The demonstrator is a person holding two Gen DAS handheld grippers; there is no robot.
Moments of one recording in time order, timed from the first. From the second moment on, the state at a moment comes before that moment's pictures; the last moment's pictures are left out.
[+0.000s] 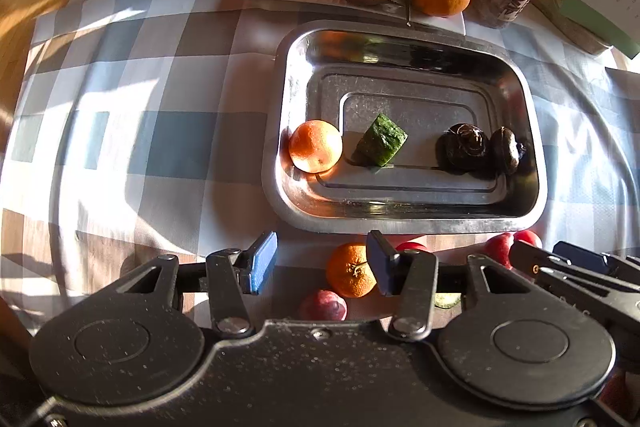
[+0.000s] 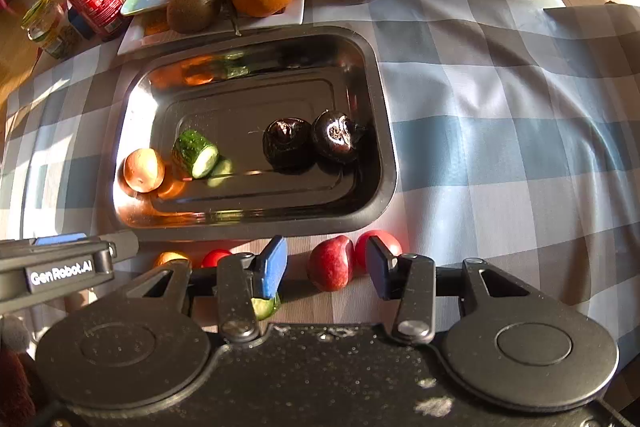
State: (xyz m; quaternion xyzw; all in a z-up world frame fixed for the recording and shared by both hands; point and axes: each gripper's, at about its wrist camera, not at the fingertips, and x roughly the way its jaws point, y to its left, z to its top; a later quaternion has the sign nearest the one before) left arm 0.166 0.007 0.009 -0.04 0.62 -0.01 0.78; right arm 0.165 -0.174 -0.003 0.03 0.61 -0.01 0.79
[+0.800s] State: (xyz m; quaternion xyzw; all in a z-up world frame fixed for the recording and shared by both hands) left arm 0.096 0.001 0.005 -0.02 0.62 -0.06 0.79; right arm 0.101 -0.200 0.004 0.00 0.61 0.01 0.80
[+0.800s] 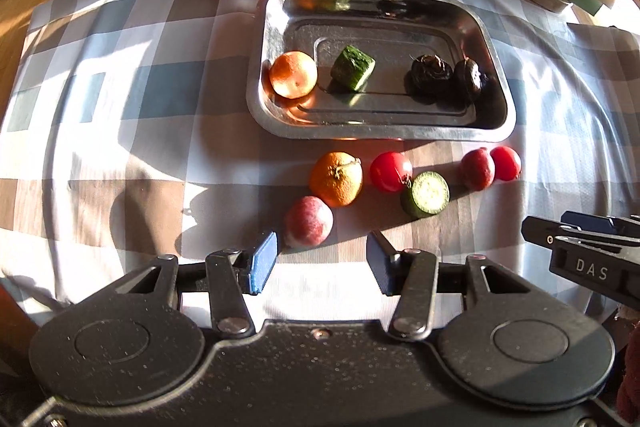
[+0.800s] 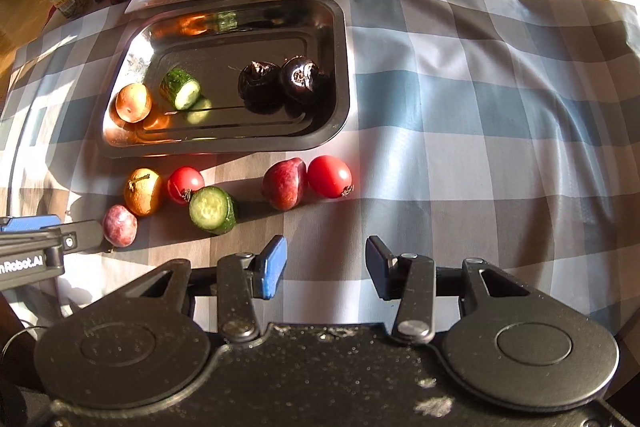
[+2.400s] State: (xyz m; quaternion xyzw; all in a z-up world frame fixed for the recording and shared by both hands) left arm 0.069 0.025 -0.025 -0.03 0.60 -0.01 0.80; right arm 0.049 -0.177 -0.022 0.06 0.62 0.06 0.78
